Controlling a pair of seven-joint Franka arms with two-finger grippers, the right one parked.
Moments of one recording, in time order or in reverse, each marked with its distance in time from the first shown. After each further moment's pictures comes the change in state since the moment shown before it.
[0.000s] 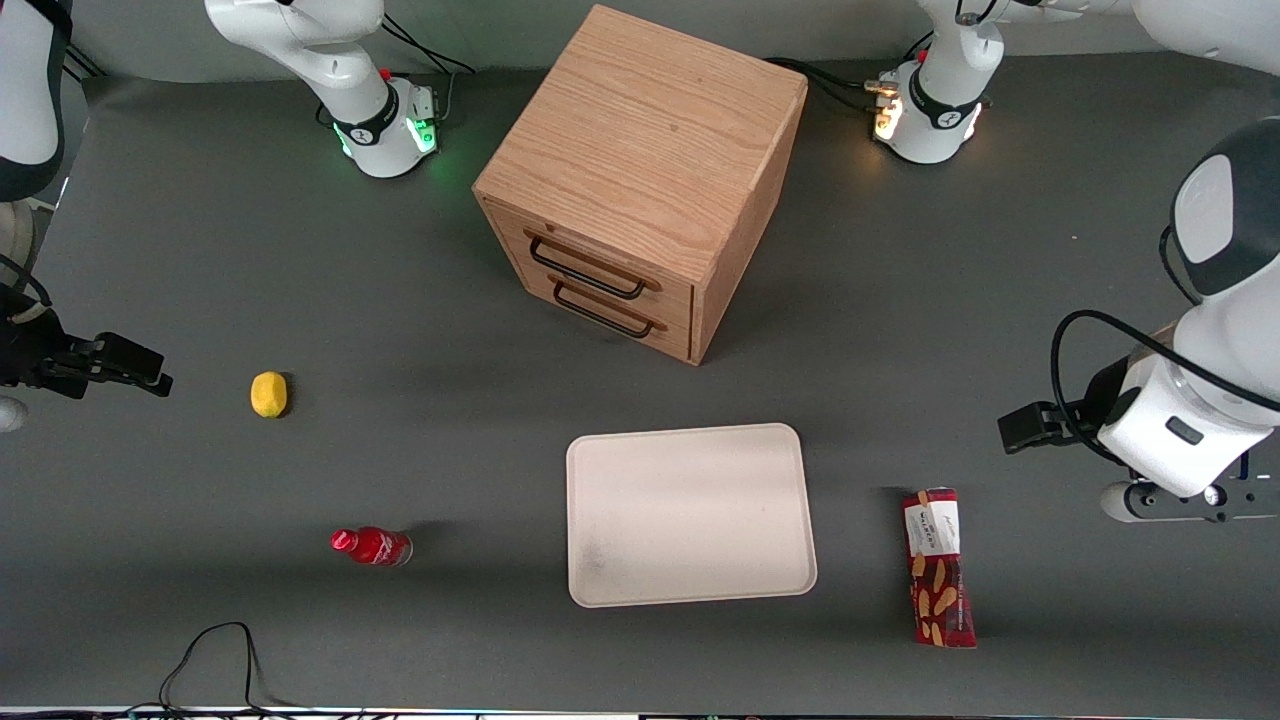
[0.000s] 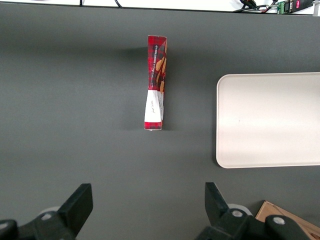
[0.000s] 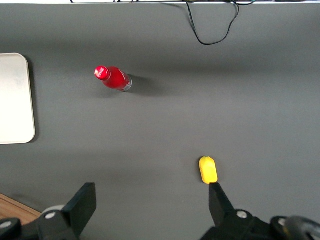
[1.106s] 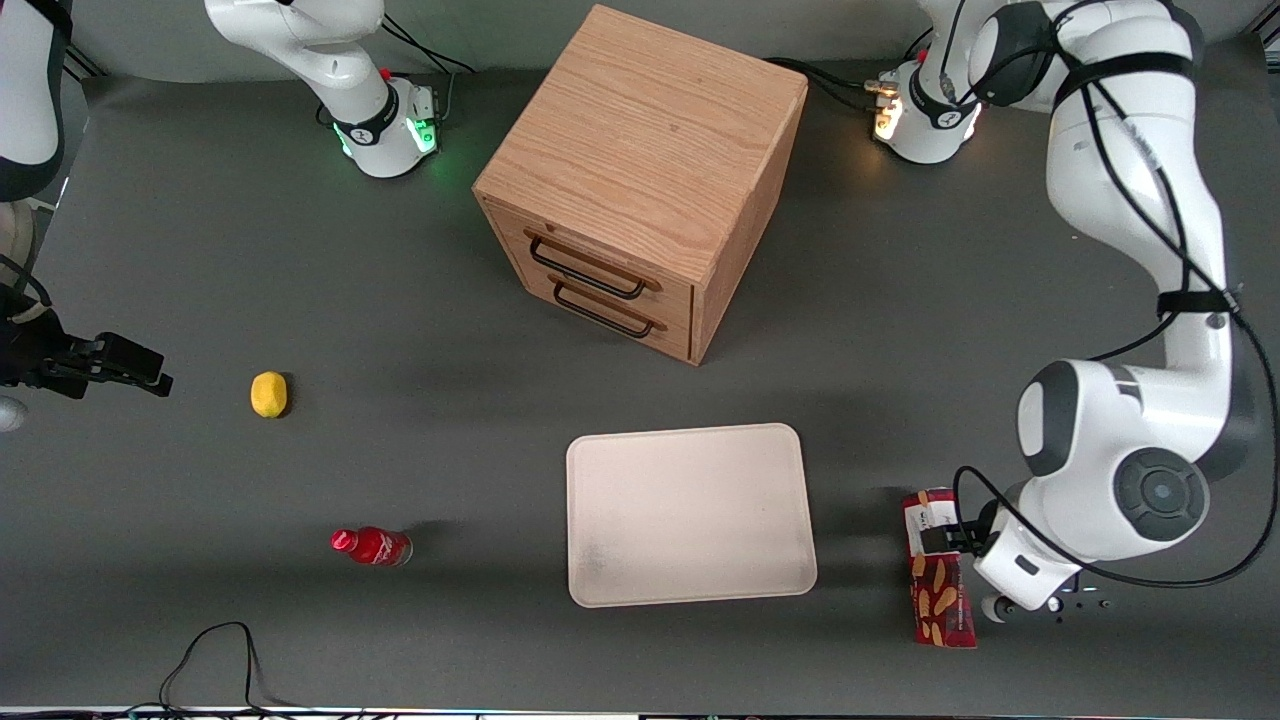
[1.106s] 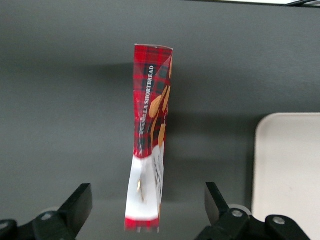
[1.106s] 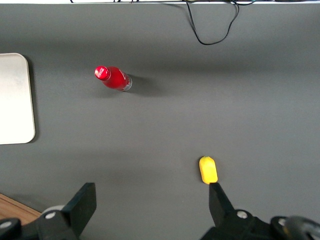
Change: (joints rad) arm 0.013 0.318 0.004 -0.106 0.000 0.448 -0.002
